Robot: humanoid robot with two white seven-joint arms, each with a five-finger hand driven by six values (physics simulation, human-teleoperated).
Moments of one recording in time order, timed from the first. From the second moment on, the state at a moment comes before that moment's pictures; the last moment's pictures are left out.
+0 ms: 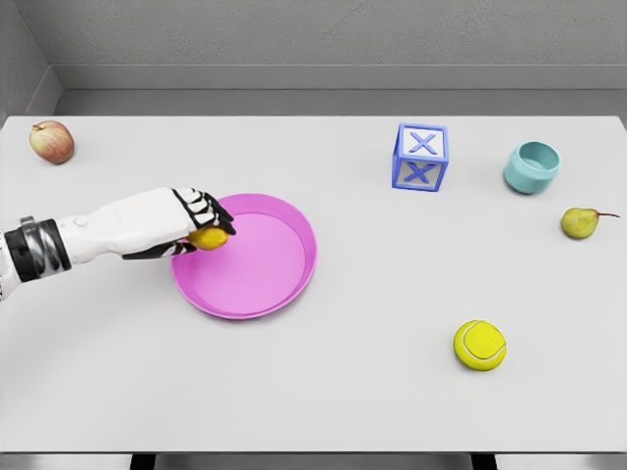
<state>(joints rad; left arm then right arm) -0.38 0.79 -0.46 -1.63 -0.48 -0.61 -0.37 -0.04 0.00 -0.33 0.20 0.27 -0.13 -0.04</state>
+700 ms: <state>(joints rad) -0.38 0.83 -0.30 -1.53 -0.42 -0.61 -0.37 -0.04 0.00 -0.33 0.20 0.27 -0.13 -0.04</state>
